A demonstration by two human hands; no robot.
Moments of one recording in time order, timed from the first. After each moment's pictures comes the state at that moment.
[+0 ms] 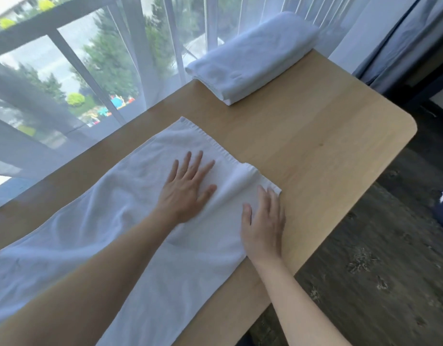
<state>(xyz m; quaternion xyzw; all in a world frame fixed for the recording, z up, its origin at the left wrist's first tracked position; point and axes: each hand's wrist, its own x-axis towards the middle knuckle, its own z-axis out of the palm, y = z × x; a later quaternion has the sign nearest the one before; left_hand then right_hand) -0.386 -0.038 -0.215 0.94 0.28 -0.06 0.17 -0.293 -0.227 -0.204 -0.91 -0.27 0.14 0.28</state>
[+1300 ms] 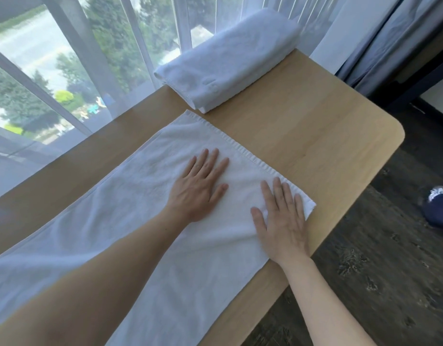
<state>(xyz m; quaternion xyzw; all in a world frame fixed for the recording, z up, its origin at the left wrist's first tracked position) -0.287 -0.048 -0.235 0.97 0.20 -0.03 0.13 -0.177 -0.260 -0.226 -0.90 -0.40 0.14 0.07</state>
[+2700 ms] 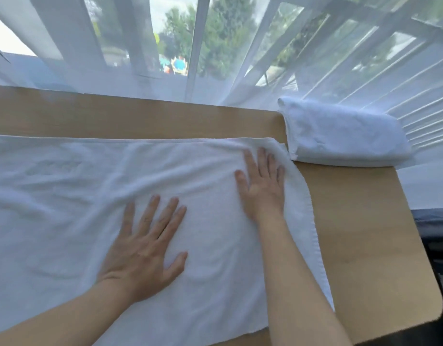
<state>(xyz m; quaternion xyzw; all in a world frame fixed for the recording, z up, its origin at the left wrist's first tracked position) -0.457 -0.134 -0.248 0.86 0.51 0.02 0.07 -0.181 -0.032 -0.222 -0.76 -0.63 0.13 -0.06</state>
